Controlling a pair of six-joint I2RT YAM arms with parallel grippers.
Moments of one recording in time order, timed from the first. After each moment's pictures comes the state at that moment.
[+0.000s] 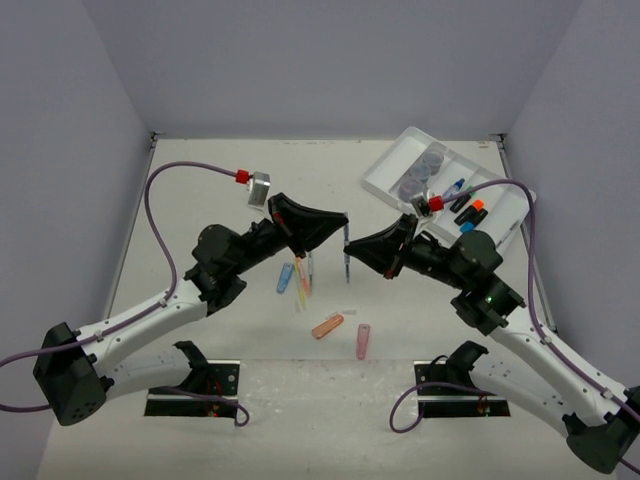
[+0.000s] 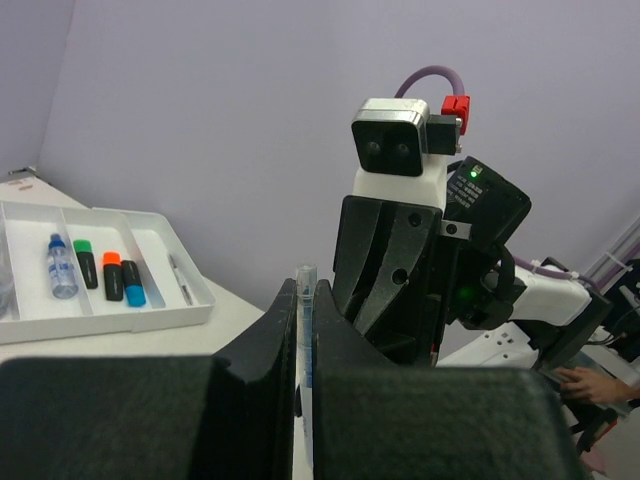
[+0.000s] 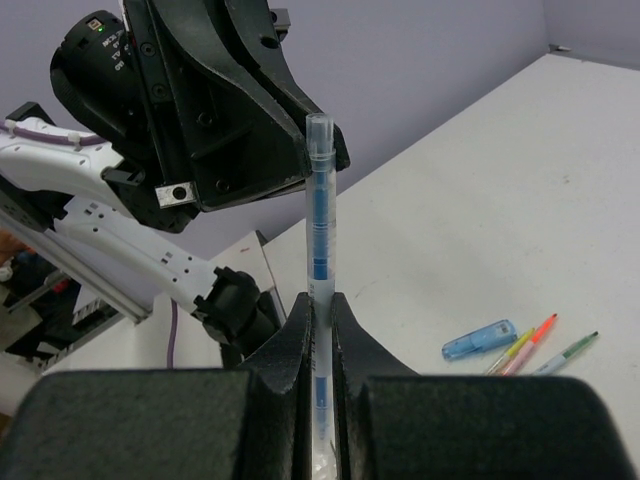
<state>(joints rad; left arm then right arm) -0.82 1.06 0.75 0.72 0.31 -0.66 0.70 0.76 0.74 0.14 -0.47 0.53</state>
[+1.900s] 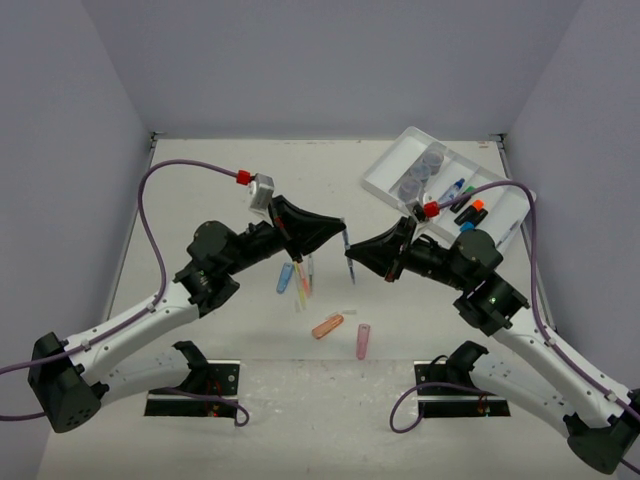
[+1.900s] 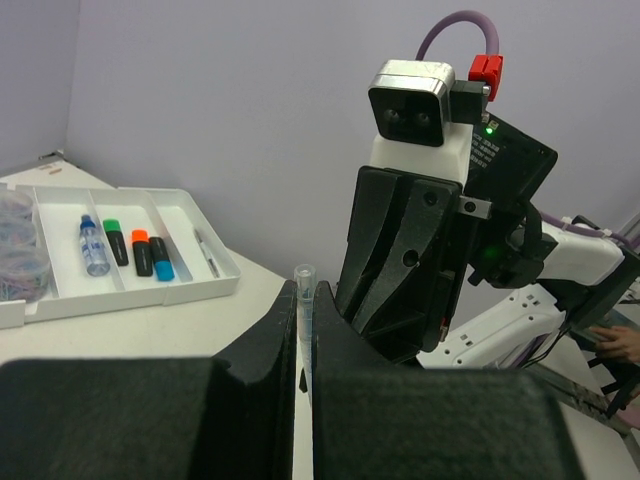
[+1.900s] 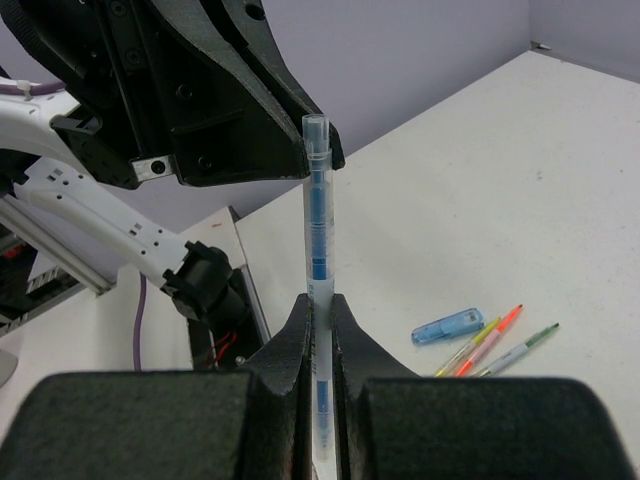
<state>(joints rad) -0.82 1.02 0.79 0.55 0.35 -0.56 0.70 0.76 0.78 0.04 -0.47 0.40</state>
